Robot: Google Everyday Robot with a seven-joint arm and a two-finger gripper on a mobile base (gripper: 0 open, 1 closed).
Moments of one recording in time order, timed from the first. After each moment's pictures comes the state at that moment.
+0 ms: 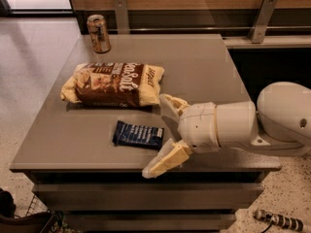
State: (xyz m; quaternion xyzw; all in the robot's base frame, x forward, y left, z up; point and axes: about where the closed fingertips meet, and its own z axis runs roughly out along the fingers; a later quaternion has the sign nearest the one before) arm 0.428 0.004 0.850 -0.56 0.62 0.29 0.46
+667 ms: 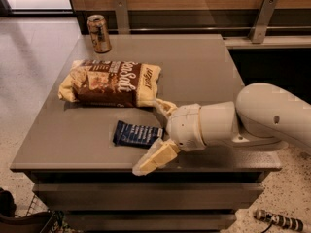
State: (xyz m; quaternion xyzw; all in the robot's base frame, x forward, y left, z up) arm 0.443 0.023 0.824 -0.55 0.64 0.31 0.44
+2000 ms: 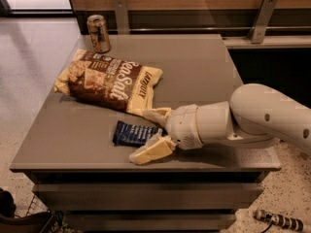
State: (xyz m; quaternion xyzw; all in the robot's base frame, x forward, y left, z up) arm 0.456 0.023 0.802 -0.53 0.67 0.32 0.41
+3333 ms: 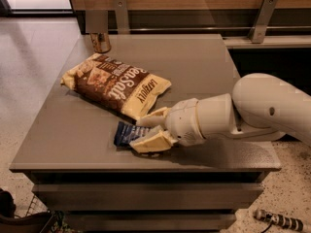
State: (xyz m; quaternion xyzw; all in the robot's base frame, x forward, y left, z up) arm 0.449 0.026 0.827 -0.55 0.67 0.31 0.41
